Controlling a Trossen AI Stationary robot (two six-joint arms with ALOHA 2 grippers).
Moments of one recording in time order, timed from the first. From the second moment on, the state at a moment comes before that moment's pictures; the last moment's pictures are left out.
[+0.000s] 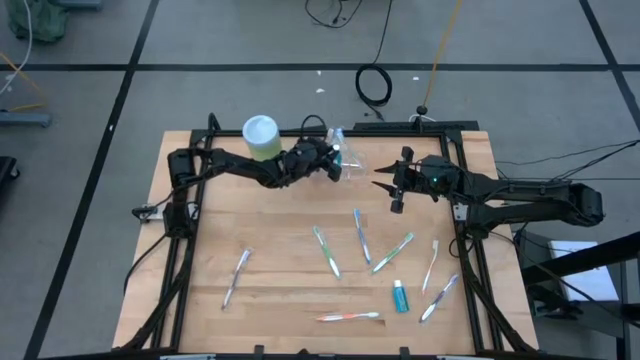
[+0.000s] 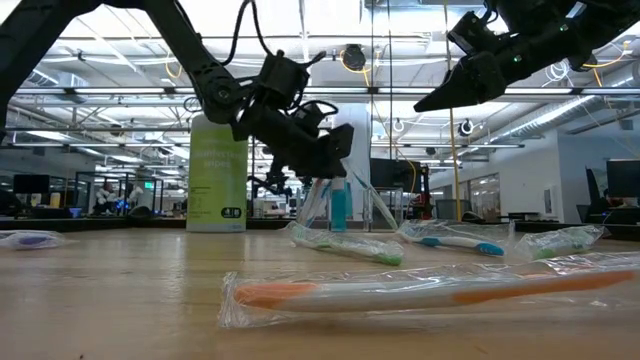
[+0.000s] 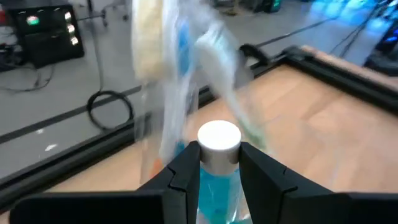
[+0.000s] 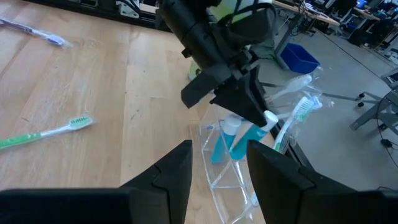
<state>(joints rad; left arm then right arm) 0.35 1.98 1.07 0.60 -0.32 -0.25 -0.28 0.92 0.51 0.08 0.05 -0.31</state>
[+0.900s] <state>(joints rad) 0.27 1.68 1.07 0.37 -0.21 -0.11 -0.28 0.92 0.51 0.25 0.05 -0.35</state>
